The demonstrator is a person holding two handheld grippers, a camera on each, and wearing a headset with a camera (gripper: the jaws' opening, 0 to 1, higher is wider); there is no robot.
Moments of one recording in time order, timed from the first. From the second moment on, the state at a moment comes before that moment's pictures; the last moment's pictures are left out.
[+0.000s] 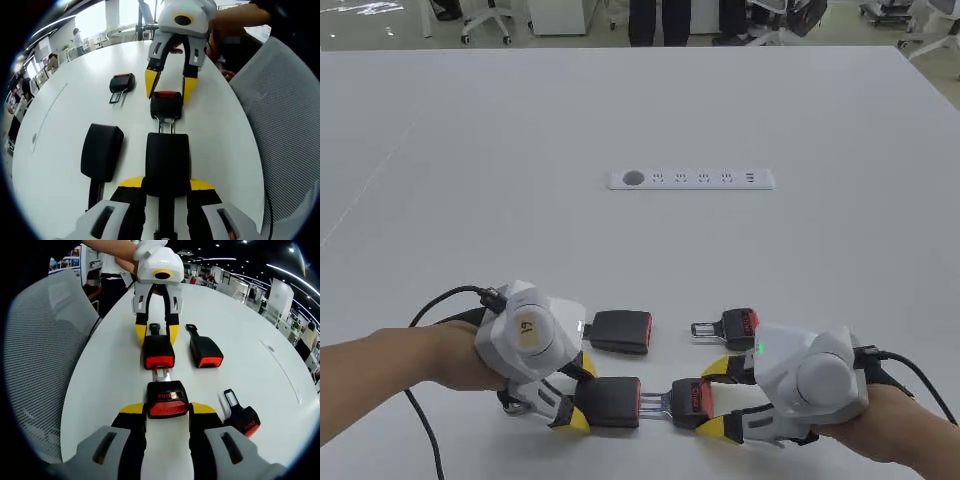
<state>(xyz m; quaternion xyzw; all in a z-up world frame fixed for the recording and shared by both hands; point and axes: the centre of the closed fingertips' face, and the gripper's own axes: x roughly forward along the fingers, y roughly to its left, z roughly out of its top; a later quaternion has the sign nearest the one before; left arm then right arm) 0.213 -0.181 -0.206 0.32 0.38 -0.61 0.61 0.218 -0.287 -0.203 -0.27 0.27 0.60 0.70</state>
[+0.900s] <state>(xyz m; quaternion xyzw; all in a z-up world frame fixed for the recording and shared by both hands) 0.215 -0.179 -0.208 0.34 0.37 -0.62 0.61 0.218 -0.272 -0.206 -0.28 0.26 0.61 0.69</state>
